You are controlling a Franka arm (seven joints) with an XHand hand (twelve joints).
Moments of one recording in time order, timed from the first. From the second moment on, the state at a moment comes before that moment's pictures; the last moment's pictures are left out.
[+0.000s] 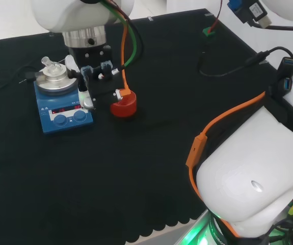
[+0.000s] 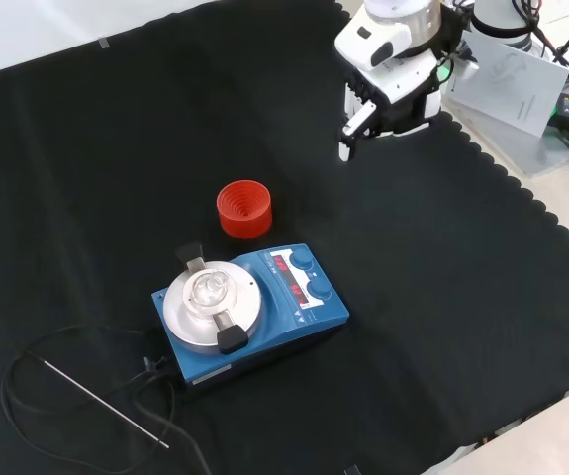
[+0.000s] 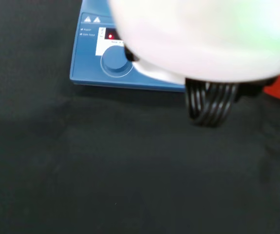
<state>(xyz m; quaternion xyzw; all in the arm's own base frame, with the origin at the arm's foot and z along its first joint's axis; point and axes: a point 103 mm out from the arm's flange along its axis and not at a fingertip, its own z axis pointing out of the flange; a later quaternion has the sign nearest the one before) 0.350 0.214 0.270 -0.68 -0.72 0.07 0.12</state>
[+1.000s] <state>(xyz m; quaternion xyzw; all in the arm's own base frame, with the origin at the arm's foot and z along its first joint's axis) 0.339 0.256 0.272 -0.67 -0.73 0.08 0.11</state>
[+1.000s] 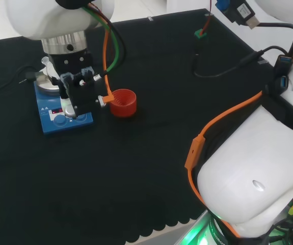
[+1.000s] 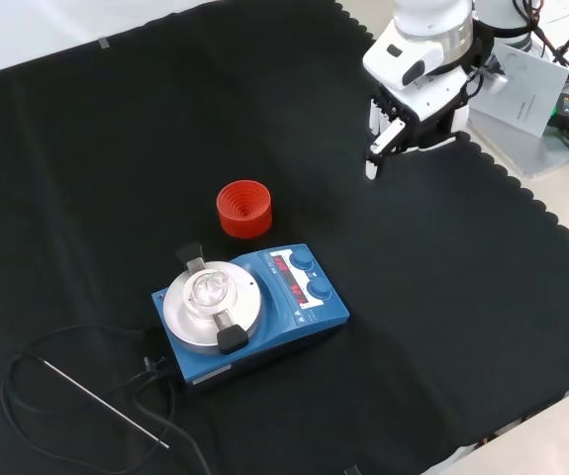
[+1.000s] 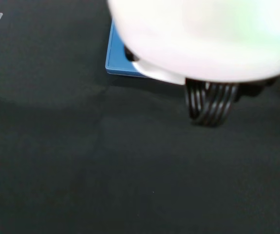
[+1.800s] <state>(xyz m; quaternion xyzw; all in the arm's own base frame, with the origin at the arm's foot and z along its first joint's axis) 0.373 0.275 0.258 -0.66 -0.74 0.09 0.12</state>
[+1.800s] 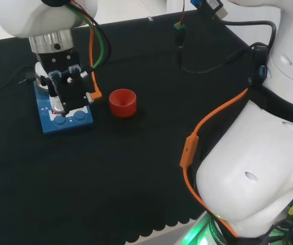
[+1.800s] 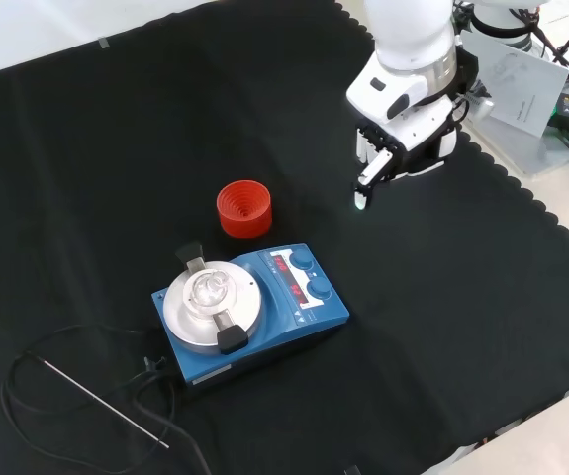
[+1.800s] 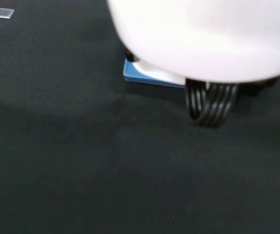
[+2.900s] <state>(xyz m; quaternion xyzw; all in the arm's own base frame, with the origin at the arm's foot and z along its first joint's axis) 0.413 0.251 0.254 -0.65 -0.72 0.19 0.12</state>
